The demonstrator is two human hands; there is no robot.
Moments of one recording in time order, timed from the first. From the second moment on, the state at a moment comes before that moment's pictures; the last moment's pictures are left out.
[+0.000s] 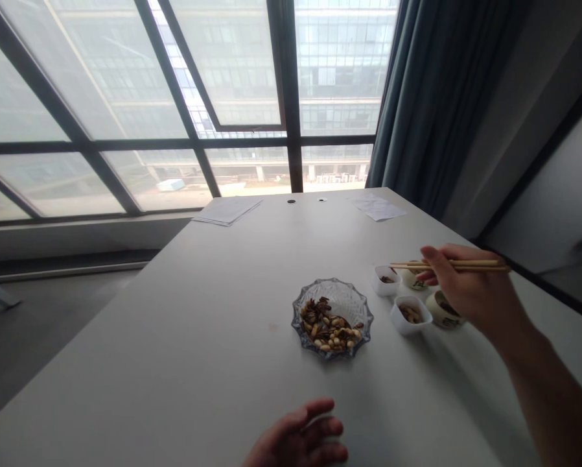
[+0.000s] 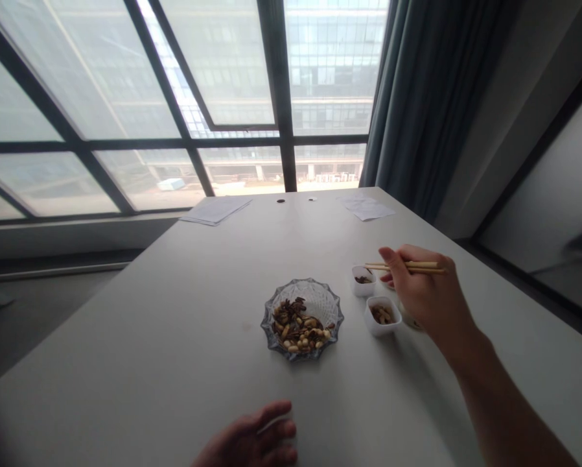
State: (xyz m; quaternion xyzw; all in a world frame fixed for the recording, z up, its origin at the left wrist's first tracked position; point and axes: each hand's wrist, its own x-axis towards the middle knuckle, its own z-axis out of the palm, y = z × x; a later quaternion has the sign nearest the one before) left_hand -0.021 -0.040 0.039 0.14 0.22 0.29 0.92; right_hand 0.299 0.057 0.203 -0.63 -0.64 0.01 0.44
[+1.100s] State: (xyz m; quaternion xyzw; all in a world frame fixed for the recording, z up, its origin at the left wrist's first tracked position) left_hand -0.022 -0.040 0.041 0.13 0.23 0.28 0.92; right_hand 0.266 0.040 0.199 -0.58 -0.69 0.10 0.43
